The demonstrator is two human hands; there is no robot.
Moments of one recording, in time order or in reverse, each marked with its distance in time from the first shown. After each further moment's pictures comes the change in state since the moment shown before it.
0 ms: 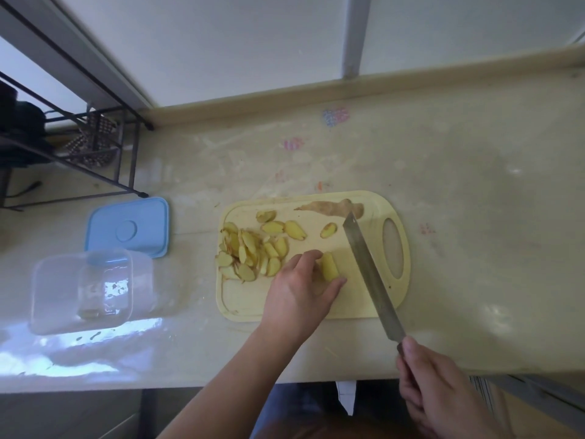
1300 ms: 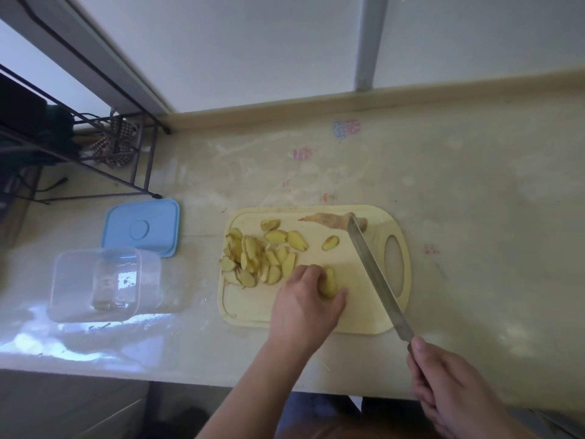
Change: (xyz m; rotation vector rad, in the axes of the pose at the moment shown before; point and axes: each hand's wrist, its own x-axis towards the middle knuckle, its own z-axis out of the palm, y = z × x) left_hand 0.000 0.024 0.005 0.090 -0.023 -0.160; right_hand 0.022 -0.014 -0.041 -0.054 -0.069 -0.005
